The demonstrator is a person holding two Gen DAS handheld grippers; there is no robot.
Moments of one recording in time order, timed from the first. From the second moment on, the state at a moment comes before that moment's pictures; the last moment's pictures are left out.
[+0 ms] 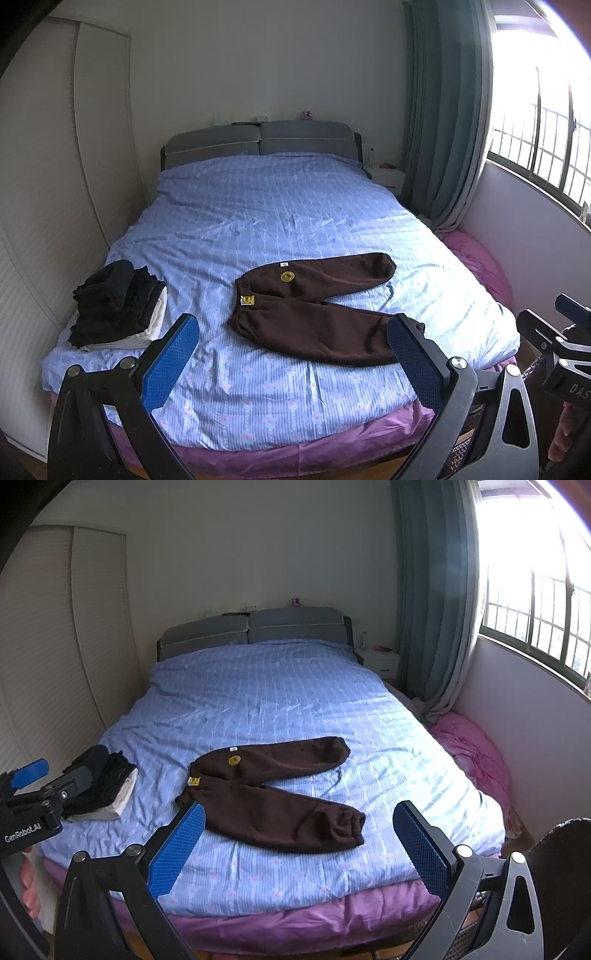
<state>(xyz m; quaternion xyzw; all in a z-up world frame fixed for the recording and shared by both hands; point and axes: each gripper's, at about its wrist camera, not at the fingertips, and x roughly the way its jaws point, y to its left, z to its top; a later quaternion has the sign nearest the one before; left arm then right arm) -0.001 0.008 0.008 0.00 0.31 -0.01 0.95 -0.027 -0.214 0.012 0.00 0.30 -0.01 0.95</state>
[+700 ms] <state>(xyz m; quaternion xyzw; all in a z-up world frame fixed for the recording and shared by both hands) -0.002 0.010 0.009 0.00 0.31 -0.01 0.95 -0.029 -0.211 0.012 0.00 0.30 0.00 0.95</state>
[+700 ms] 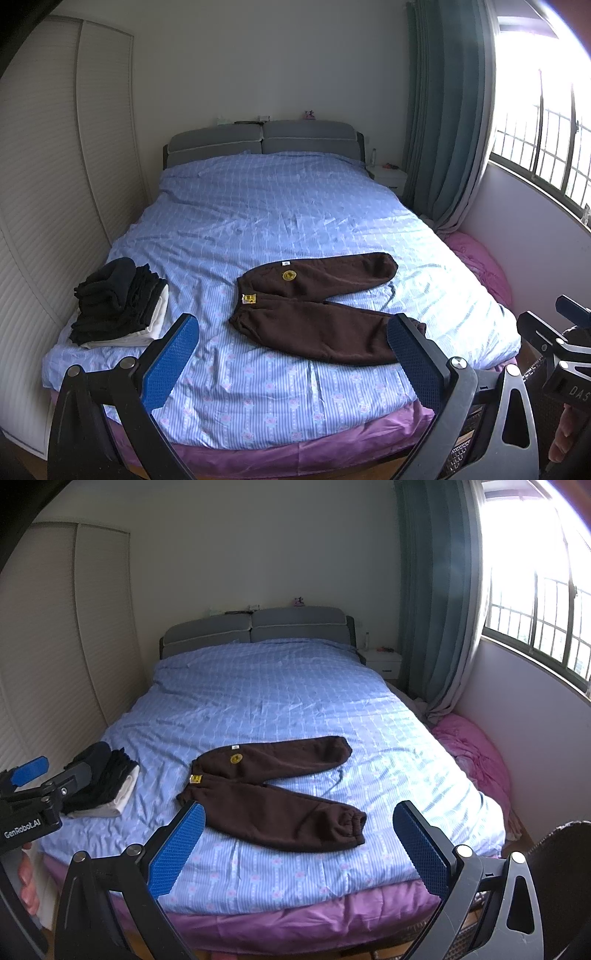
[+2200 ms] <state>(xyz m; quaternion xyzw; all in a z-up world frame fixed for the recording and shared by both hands) 0.251 0.110 -0.234 0.03 0.50 0.00 0.86 0.212 -0.126 -0.219 0.03 0.48 -0.05 0.87</state>
